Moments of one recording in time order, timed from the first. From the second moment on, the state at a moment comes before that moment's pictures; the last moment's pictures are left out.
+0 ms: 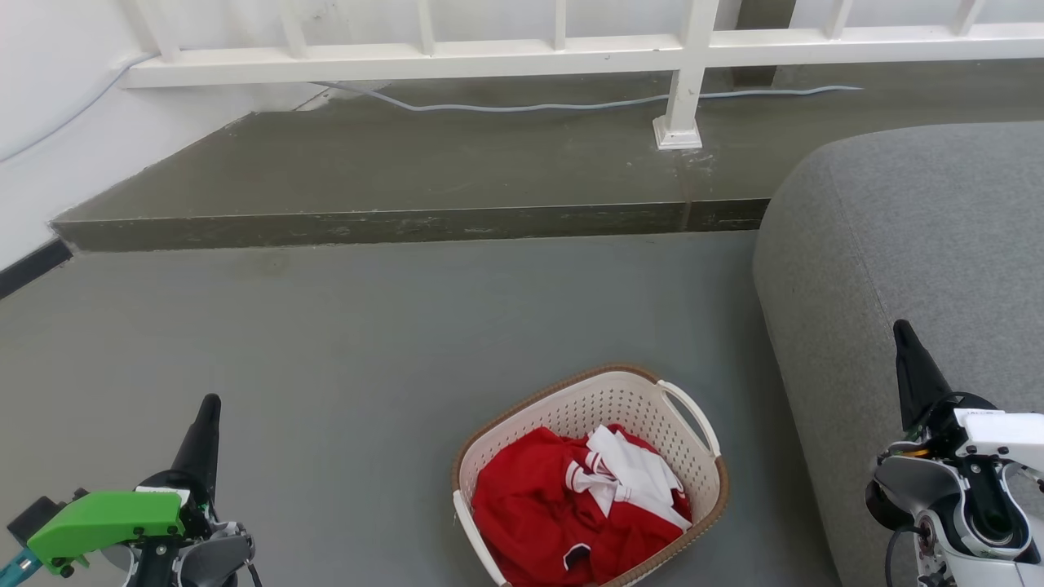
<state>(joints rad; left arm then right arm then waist) -0.06 0.04 0.08 0.27 -1.60 -0.12 0.11 -0.07 -0.04 -0.13 0.28 1.60 0.12 0.11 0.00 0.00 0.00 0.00</state>
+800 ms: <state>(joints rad) -0.06 0.04 0.08 0.27 -1.60 -0.12 0.11 -0.07 -0.04 -0.13 0.28 1.60 0.12 0.11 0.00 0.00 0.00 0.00</state>
